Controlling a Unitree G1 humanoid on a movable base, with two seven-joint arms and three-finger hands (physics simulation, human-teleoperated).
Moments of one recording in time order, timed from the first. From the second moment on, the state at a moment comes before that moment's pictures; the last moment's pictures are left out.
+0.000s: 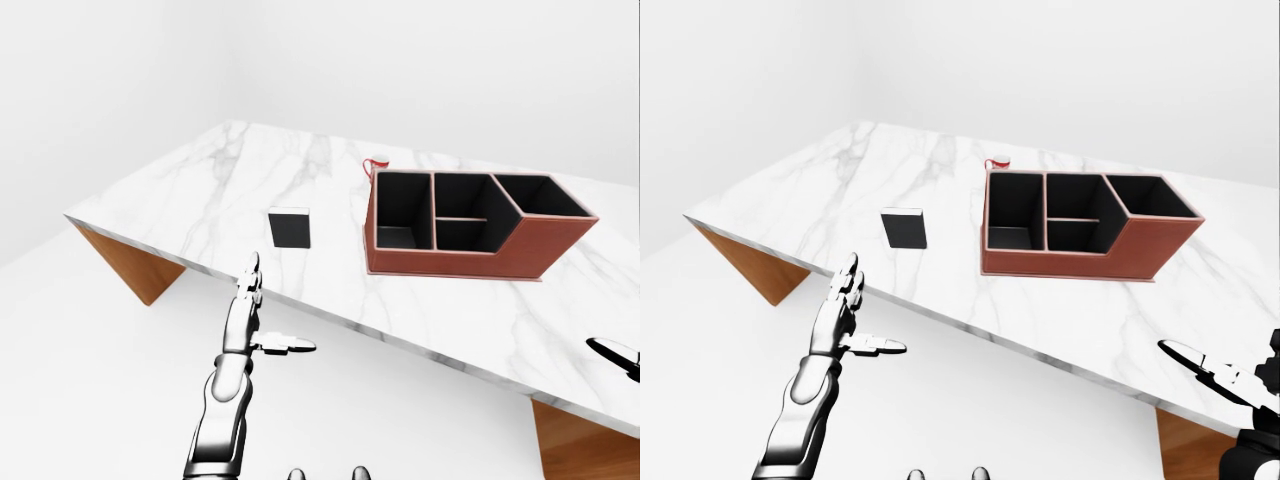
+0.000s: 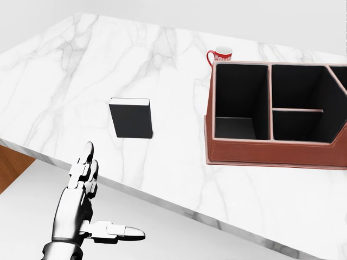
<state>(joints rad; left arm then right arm) 0.04 0.01 -0.02 -0.01 0.07 -0.05 -0.05 0.20 -0.09 -0.90 -0.48 0.37 0.09 0.09</state>
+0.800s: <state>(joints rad) 0.03 0.01 -0.02 0.01 0.07 -0.06 -0.05 0.20 -0.09 -0.90 -0.48 0.37 0.09 0.09</state>
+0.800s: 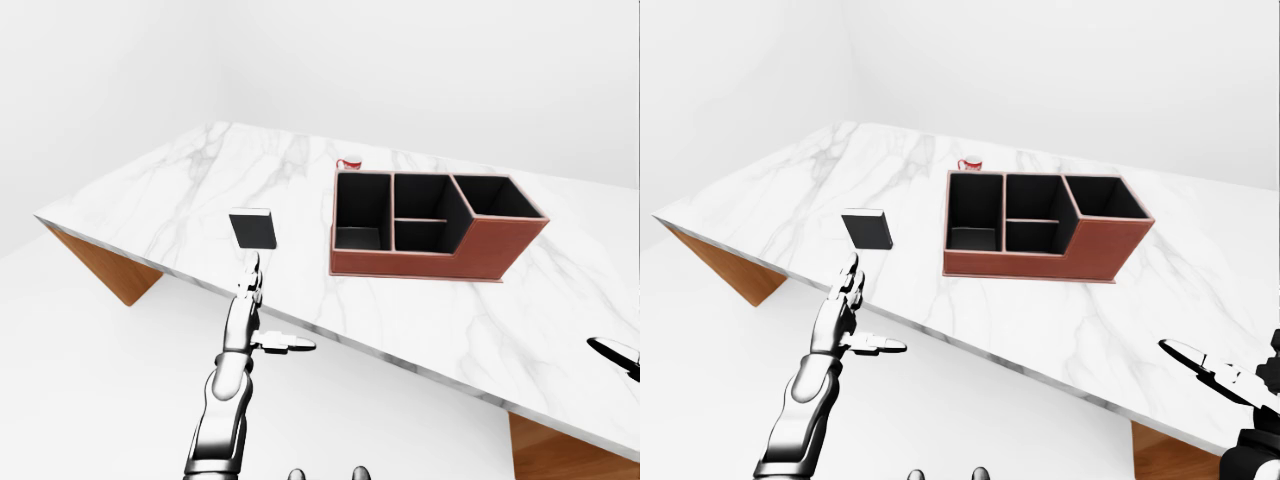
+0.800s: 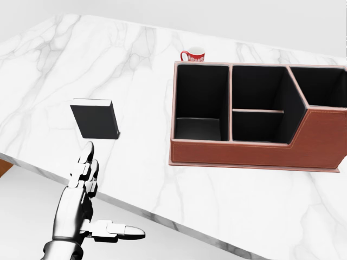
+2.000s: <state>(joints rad) 0.04 0.01 -0.01 0.00 0.07 -0.07 -0.05 0.20 -0.09 -0.91 -0.49 0.37 0.09 0.09</state>
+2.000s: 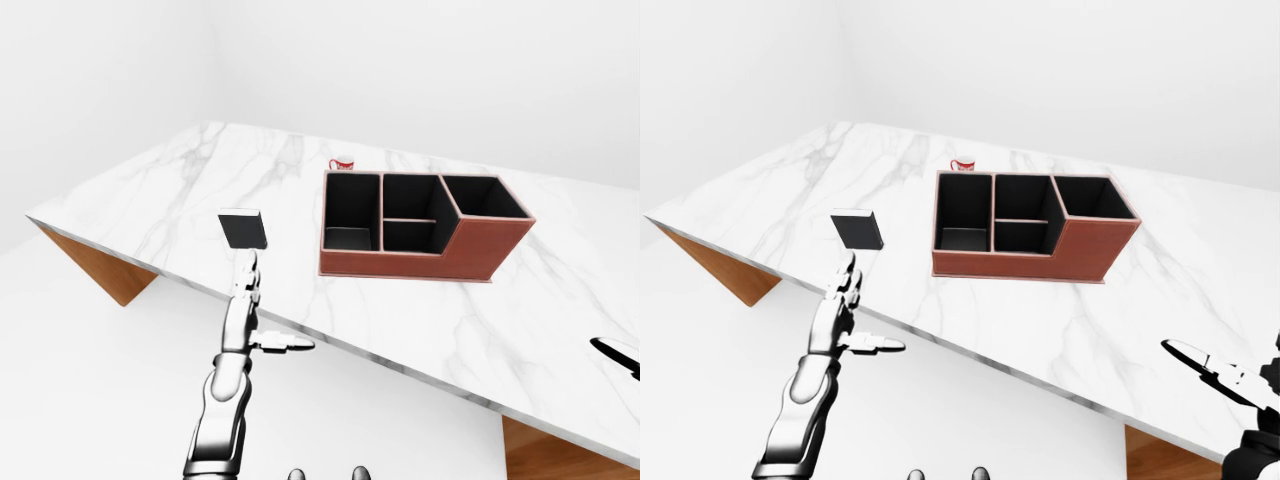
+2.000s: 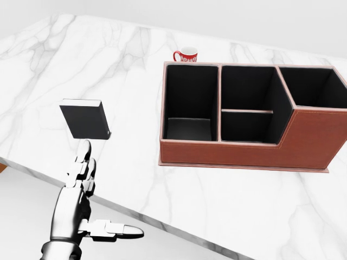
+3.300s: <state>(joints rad) 0.05 0.01 -0.02 -0.03 0.10 -0.08 -0.03 0.19 -0.10 -0.91 -0.48 0.37 0.09 0.08</state>
